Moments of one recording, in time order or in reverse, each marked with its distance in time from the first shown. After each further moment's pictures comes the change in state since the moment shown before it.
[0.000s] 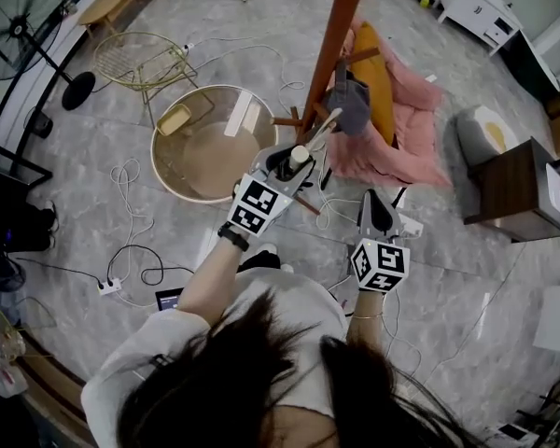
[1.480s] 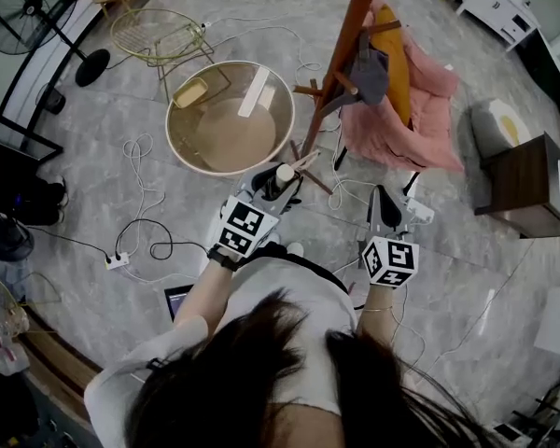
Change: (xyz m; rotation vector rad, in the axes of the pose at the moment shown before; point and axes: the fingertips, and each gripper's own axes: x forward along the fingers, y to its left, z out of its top) left arm -0.110 -0.045 -0.061 -0.079 0.110 0.073; right arm -0.046 0.021 -0.034 -0.021 0.001 0.088
